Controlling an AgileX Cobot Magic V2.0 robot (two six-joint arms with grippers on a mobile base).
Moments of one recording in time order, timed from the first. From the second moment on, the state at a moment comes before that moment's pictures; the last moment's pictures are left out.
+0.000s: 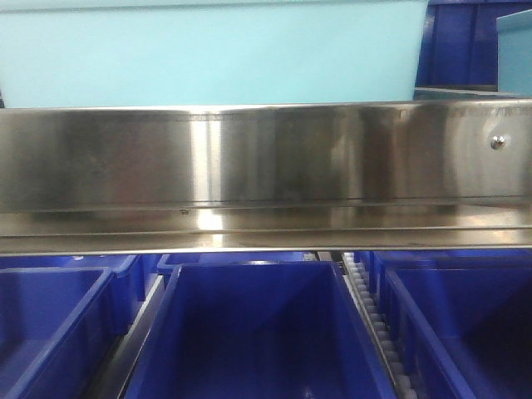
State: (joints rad) left arm -0.23 0.47 -0.77 0.01 0.41 -0.06; right arm 0.06 0.50 -0.73 0.06 0.29 -0.02
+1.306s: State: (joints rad) left arm -0.33 1.76 -1.76 -0.01 1.22 -0.05; right arm 0.40 1.84 -1.86 0.07 1.18 0.10
